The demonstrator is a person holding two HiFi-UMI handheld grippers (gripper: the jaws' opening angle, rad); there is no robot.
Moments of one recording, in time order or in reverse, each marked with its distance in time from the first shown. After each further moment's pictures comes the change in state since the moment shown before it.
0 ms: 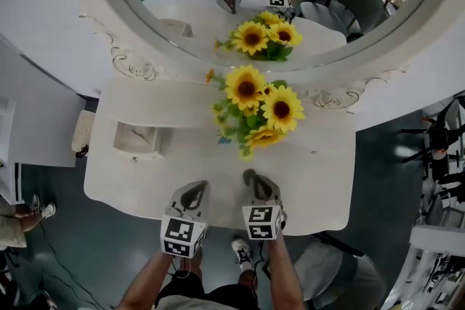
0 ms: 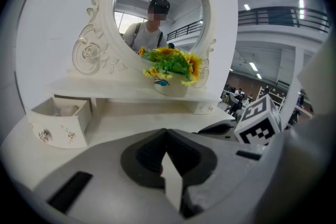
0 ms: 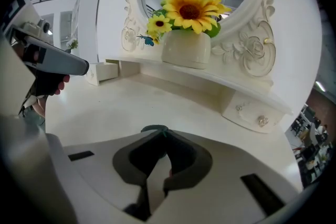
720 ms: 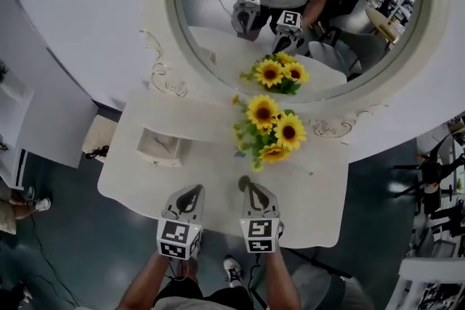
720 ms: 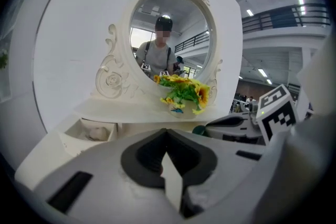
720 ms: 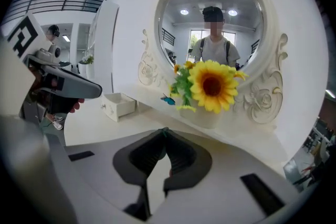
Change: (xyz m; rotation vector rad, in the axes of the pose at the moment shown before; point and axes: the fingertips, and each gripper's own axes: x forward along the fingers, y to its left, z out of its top) left arm -0.066 0.031 0.048 -0.028 -0.124 0.118; right arm -0.061 0.039 0.104 -0.061 -0.204 0.079
